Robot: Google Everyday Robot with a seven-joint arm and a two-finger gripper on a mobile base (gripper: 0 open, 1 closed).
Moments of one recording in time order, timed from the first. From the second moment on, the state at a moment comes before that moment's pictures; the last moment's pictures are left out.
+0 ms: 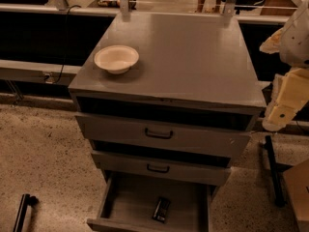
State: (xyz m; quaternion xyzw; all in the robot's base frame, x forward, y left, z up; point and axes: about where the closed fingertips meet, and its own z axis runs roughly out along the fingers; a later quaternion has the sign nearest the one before) arm 0.438 -0.216 0.977 -0.60 0.78 -0.04 0.16
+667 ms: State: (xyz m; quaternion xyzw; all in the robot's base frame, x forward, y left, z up) arm 0.439 -0.196 0.963 -0.64 0.75 -0.04 0.17
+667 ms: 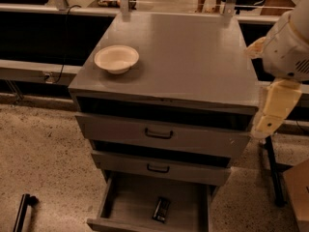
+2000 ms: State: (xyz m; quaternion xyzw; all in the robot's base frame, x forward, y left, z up) arm 0.436 -0.177 0.916 -0.71 0.69 -0.05 0.10
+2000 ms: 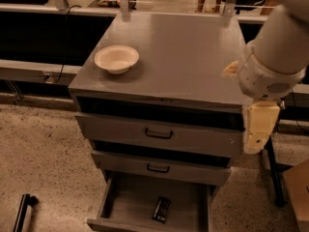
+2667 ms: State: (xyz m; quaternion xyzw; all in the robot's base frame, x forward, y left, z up) arm 0.416 -0.182 0.843 -0.80 0.60 -0.06 0.05
